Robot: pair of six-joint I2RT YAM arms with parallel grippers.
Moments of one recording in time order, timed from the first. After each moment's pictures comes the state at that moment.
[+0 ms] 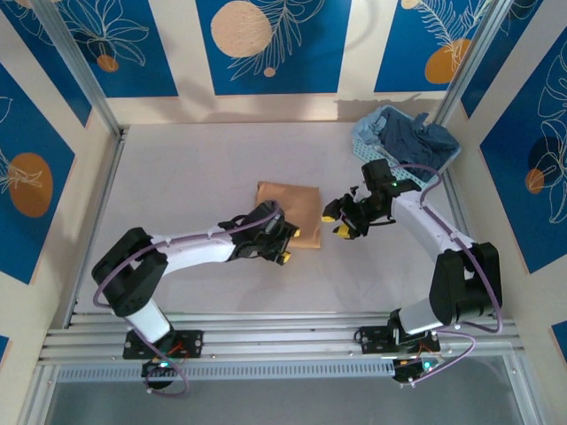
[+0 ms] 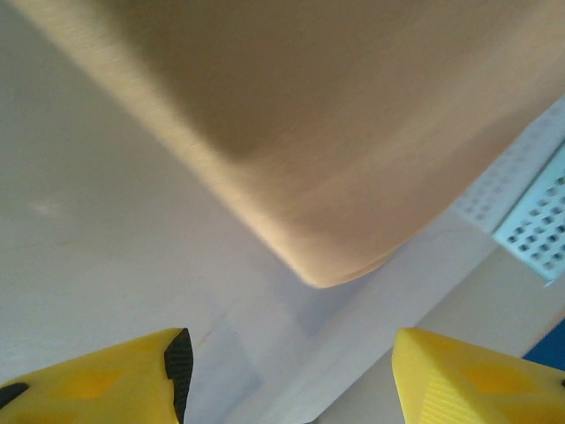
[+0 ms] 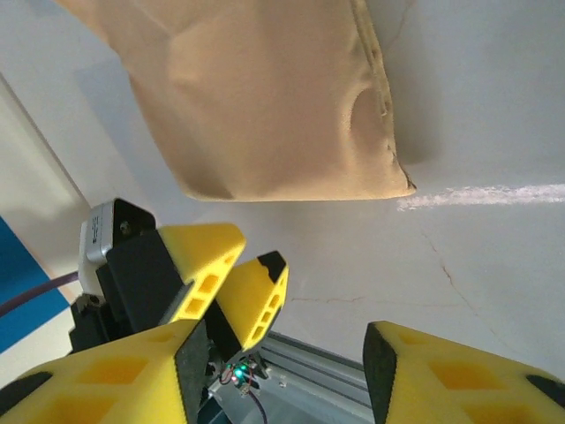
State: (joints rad) left arm -0.87 1.65 0.93 -0.11 0.13 -1.90; right arm 0.22 1.45 1.05 -0.84 -0.66 0.79
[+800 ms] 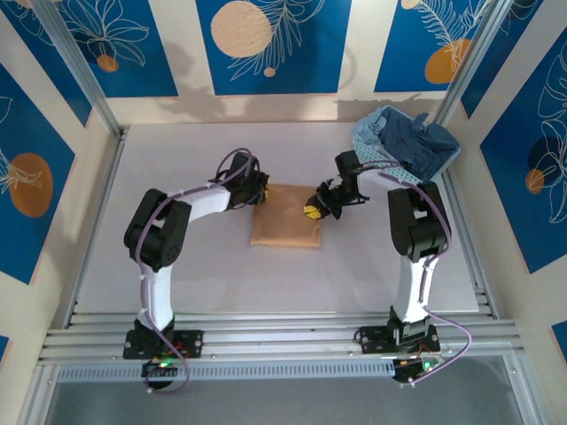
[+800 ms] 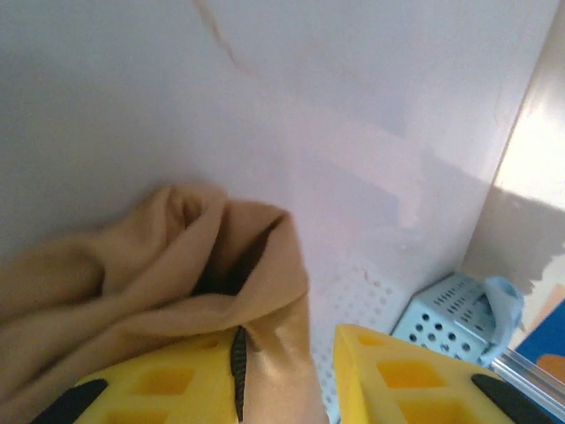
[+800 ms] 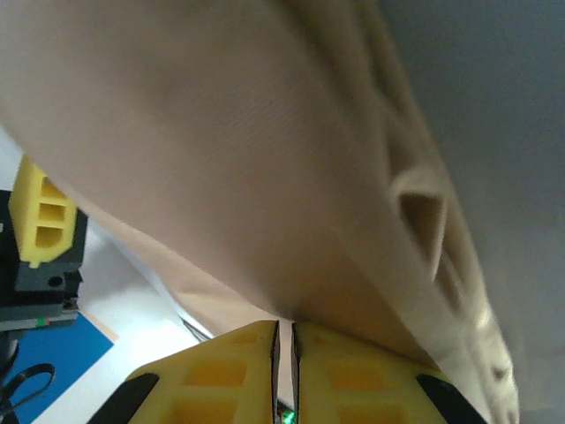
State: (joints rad) left arm -0.47 2.04 1.31 -0.03 0.12 -1.72; right arm 0.26 2.01 1.31 -0.59 -0.76 0.90
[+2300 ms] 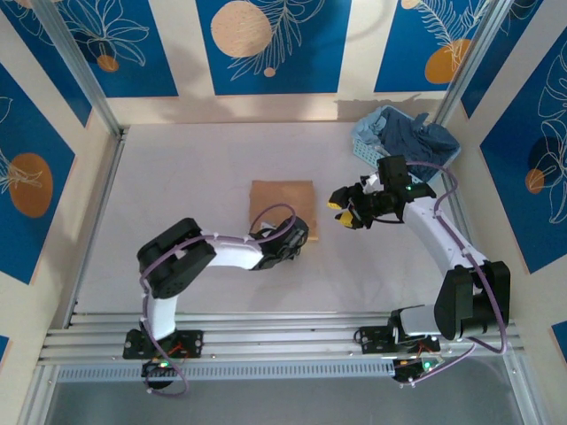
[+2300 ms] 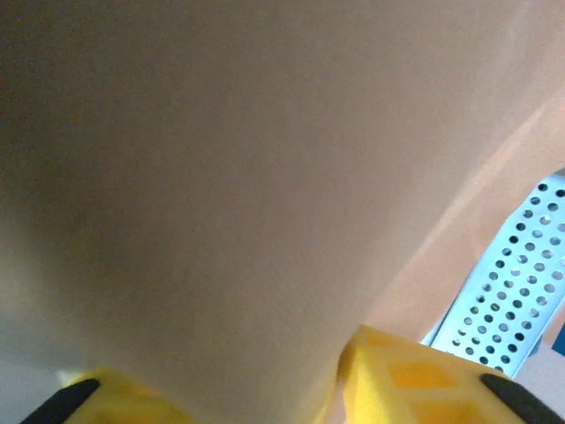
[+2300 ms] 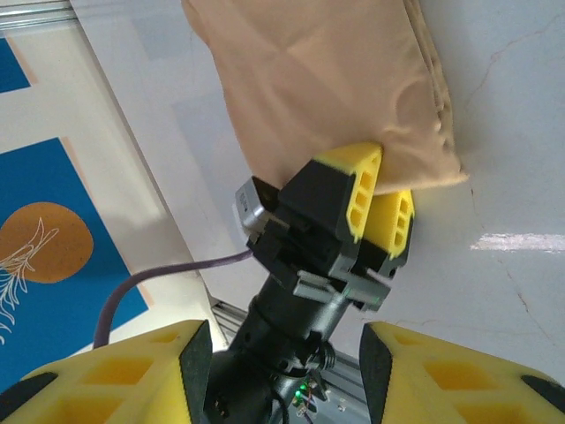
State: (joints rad) left arm -0.97 1.94 1.00 0.17 -0.31 -2.06; right arm 0.16 1.35 1.03 -0.73 -0.74 0.88
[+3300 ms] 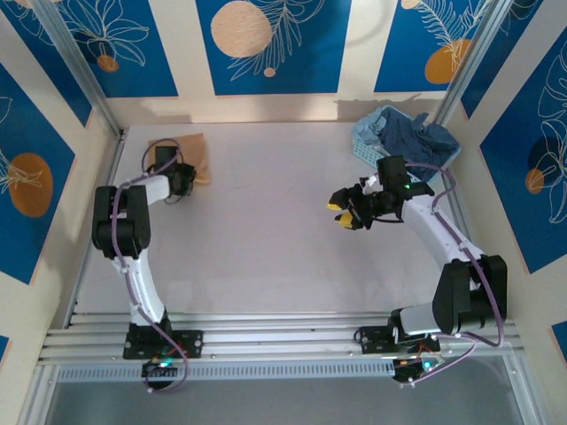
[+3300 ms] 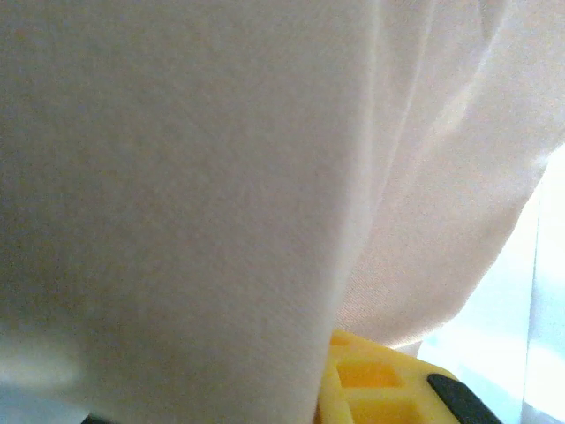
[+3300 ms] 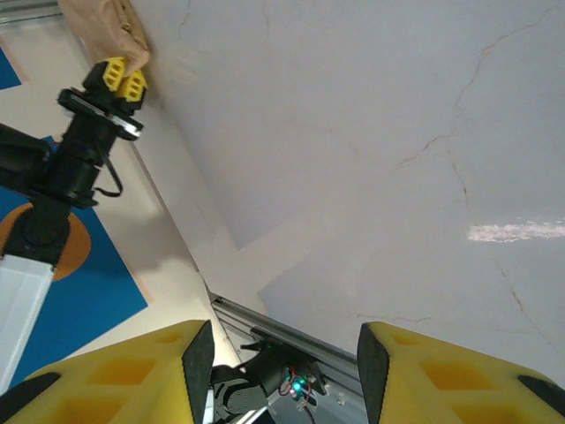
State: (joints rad) left arm 0.03 2.06 1.31 -0.08 0.16 -1.21; right arm 0.15 1.39 1.03 -0.73 -0.76 0.86
